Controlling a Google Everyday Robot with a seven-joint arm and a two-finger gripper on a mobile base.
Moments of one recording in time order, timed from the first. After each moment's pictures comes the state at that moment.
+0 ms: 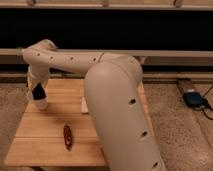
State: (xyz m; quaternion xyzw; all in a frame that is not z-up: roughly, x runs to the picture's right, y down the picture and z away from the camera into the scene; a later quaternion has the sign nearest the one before) arm -0.366 -0.015 0.762 -0.35 -0.05 0.51 0.79
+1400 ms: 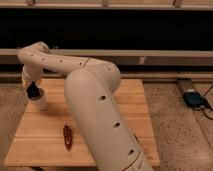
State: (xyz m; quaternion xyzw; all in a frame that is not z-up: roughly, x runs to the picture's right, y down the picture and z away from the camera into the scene) arm -0.416 -0.024 0.810 -0.35 -0.06 0.51 0.78
